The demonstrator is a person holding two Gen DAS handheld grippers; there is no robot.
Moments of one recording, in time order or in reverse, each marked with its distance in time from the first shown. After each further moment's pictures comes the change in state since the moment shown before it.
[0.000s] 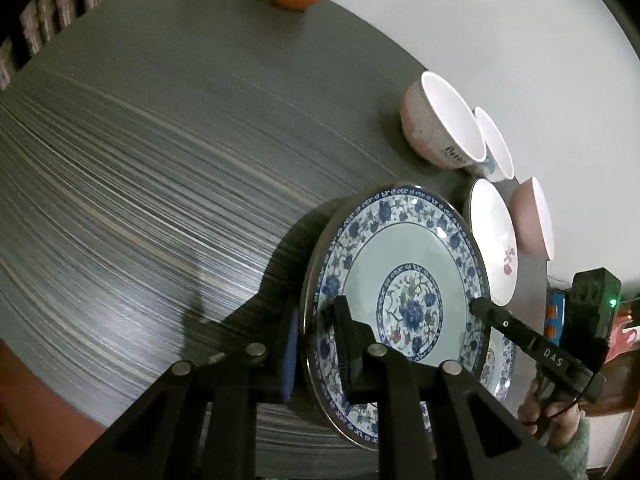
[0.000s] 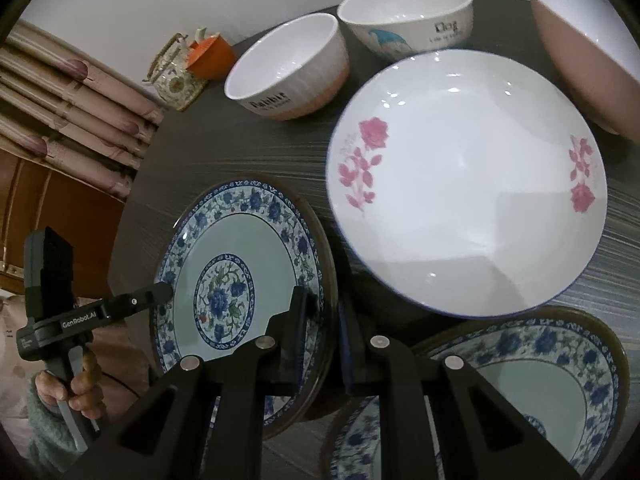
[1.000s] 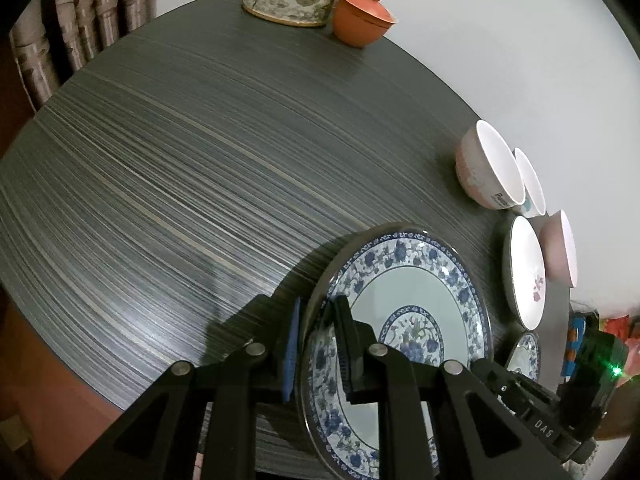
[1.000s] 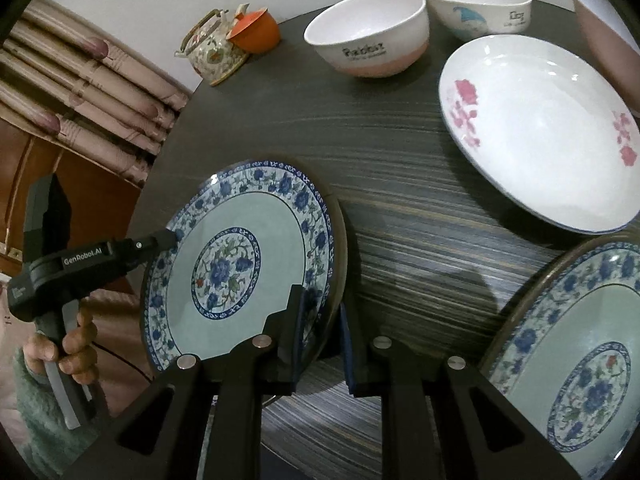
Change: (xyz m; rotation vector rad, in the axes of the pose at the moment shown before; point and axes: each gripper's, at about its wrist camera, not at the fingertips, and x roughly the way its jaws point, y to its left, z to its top) left arm -0.022 0.045 0.010 -0.042 -0.076 0.096; right arm 0.026 0.057 -0.038 -0.043 -0.002 0.021
